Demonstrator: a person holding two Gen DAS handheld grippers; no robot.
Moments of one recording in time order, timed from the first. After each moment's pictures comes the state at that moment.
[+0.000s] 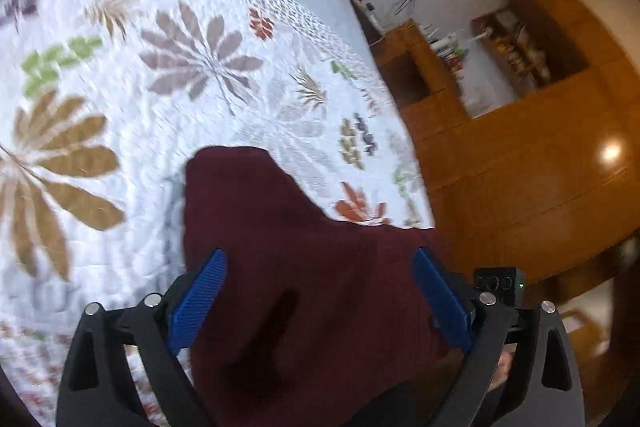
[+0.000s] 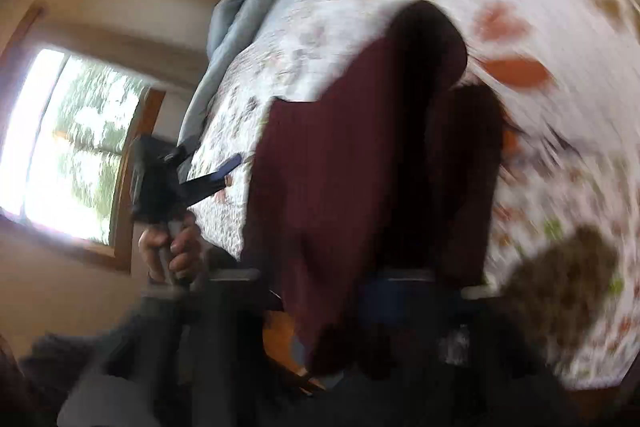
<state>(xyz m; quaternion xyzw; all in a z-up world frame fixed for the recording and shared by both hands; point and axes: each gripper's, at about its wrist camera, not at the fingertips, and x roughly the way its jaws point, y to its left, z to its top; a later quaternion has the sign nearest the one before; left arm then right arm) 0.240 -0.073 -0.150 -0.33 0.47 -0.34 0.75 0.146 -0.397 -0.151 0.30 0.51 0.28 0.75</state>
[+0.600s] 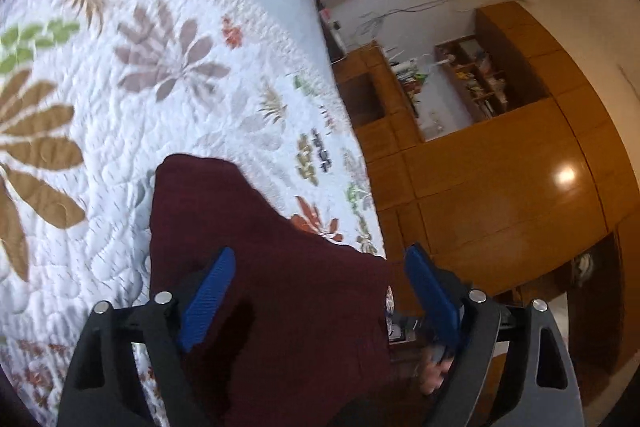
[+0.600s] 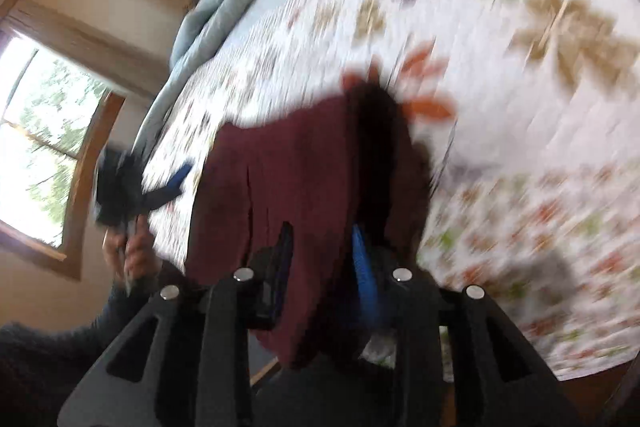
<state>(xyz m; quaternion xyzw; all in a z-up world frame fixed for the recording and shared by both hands) 0.232 -0.069 -0.147 -0.38 0.41 -0.39 0.73 0.132 -0.430 -0.126 0.24 0.49 0.17 0.82</state>
